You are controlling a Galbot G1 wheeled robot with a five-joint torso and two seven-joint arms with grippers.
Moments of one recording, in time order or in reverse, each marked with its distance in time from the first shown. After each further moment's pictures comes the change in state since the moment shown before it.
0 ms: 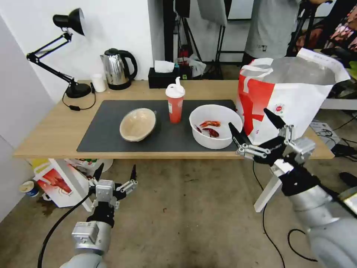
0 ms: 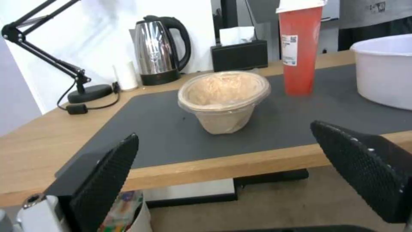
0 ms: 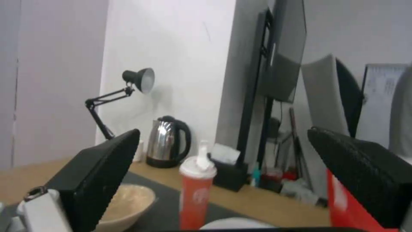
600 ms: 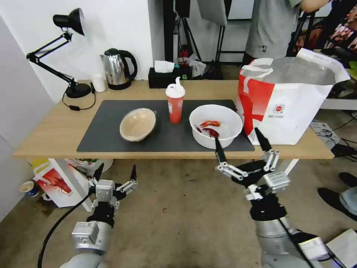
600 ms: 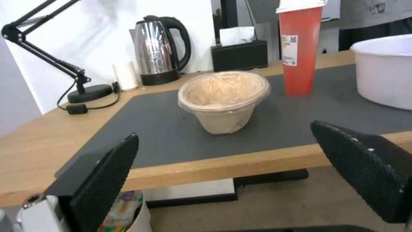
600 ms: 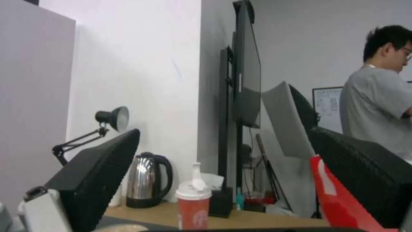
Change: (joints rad) left arm 0.000 0.000 0.000 0.000 0.000 0.000 0.000; right arm -0.159 0.332 -0.319 -0.007 -0.460 0.282 0.127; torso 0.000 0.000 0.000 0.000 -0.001
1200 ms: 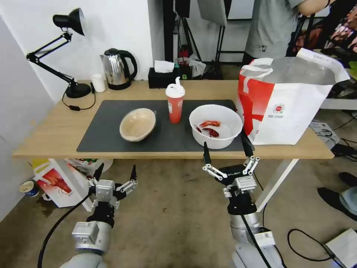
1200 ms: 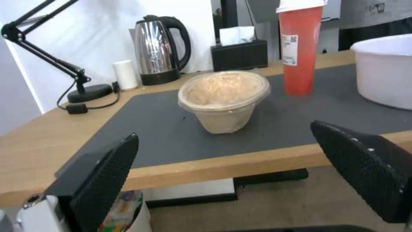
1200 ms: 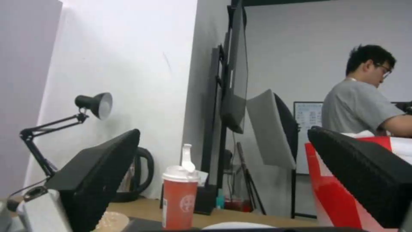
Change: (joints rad) left arm 0.000 0.000 0.000 0.000 0.000 0.000 0.000; right arm 0.091 0.162 -0.159 -0.247 -0.306 0.165 0.090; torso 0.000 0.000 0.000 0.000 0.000
